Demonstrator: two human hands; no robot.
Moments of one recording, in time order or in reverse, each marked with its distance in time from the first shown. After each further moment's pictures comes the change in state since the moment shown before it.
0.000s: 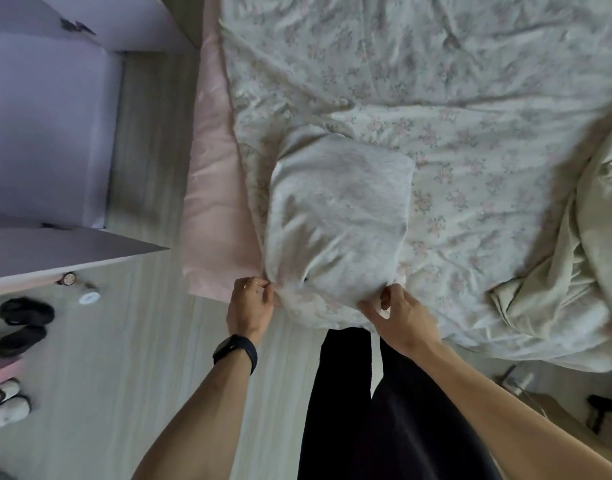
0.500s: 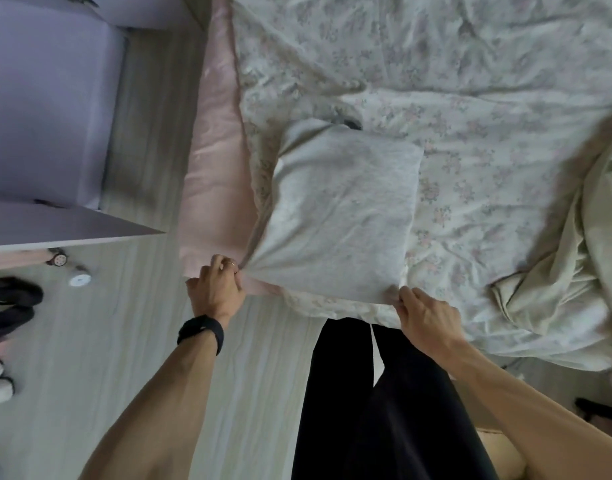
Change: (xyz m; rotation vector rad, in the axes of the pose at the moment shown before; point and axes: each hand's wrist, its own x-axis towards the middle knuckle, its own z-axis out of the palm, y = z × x) left_hand 0.005 -0.036 -0.031 0.470 0.125 0.116; right_hand -0.008 0.038 -0.003 -0.463 0.082 -0.165
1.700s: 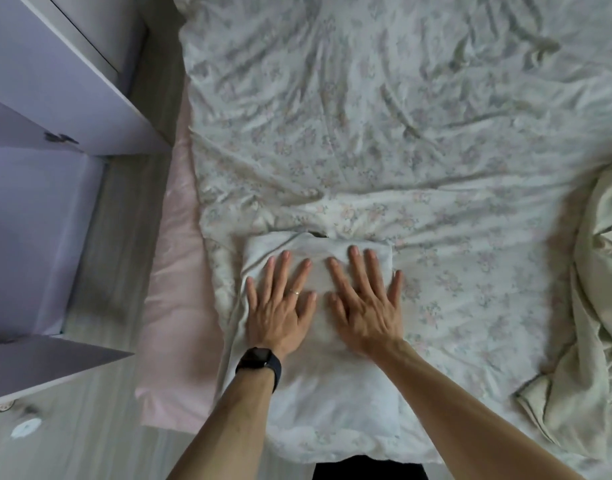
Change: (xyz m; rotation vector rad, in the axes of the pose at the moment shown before) left_hand 0.145 0.174 0.016 0.007 0.300 0.466; right_hand 0.193 -0.040 -0.045 0.174 0.408 -0.060
